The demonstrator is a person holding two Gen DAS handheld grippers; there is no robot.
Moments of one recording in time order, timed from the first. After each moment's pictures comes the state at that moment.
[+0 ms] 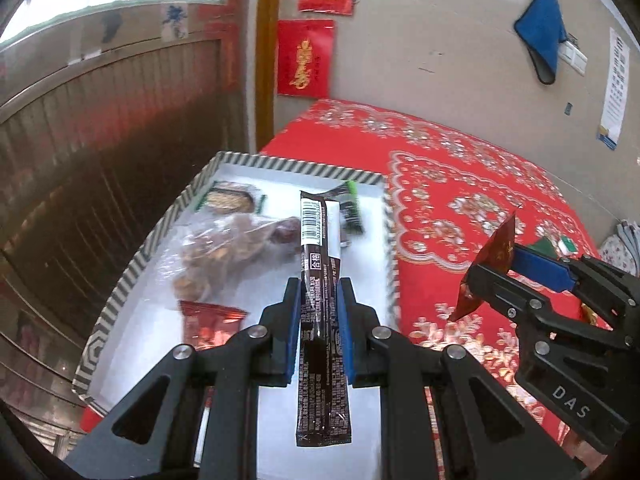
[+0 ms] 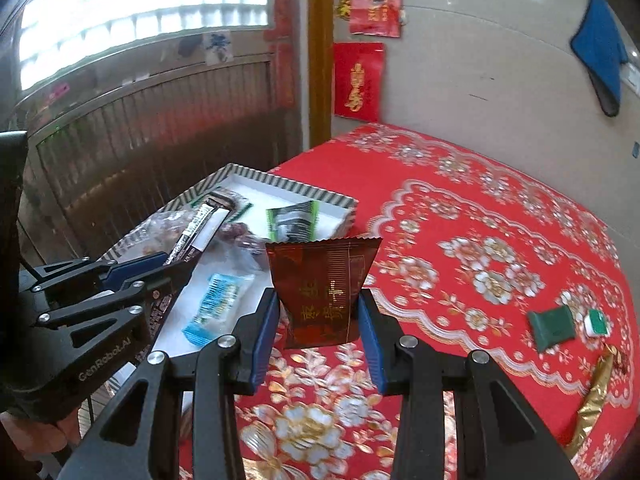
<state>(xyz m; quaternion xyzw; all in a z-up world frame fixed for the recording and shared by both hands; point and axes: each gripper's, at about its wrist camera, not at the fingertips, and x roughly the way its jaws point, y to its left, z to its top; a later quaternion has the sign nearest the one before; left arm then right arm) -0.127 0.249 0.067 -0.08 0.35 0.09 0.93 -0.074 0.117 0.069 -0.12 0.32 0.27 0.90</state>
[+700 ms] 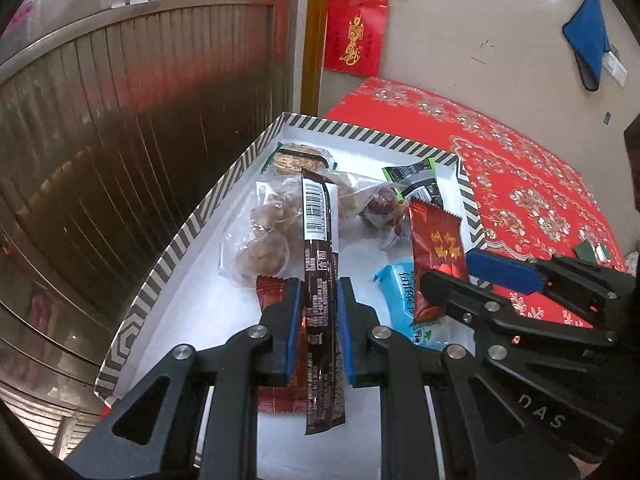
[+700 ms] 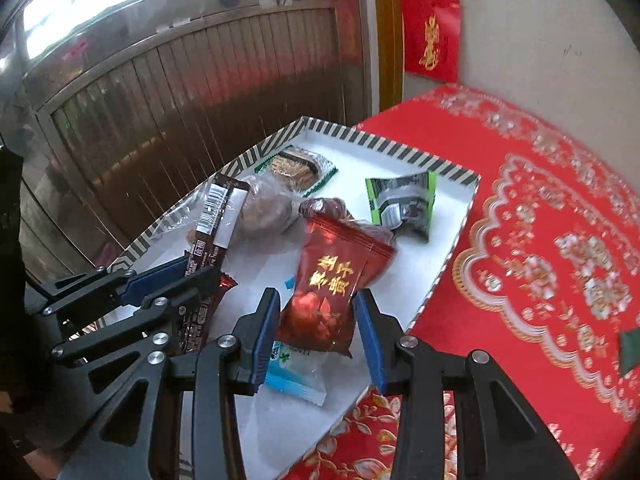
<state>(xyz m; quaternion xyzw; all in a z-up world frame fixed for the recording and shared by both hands) -0.132 0.301 0.035 -0.11 0.39 0.14 0.91 -0.049 0.194 0.028 -0.12 0.40 0.36 0.84</state>
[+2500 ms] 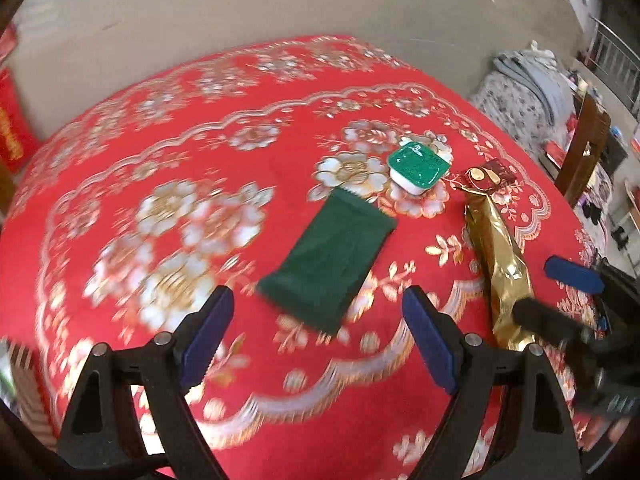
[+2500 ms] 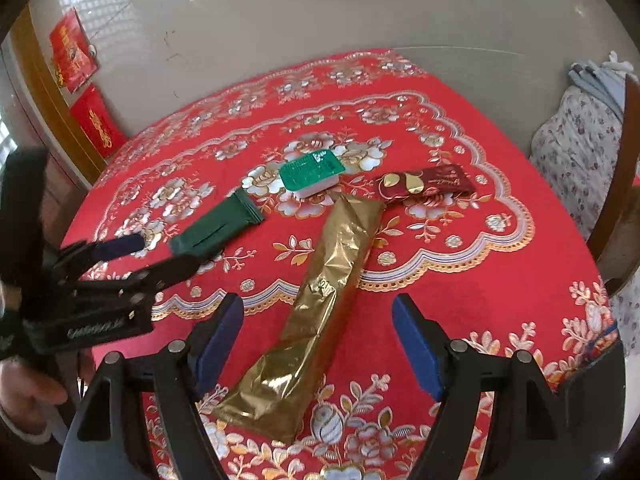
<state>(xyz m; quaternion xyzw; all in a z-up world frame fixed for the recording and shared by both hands) 0.076 -0.056 0.022 0.11 0.46 -0.23 0.85 -0.006 -0.203 0.022 0.11 0.42 0.00 0.90</state>
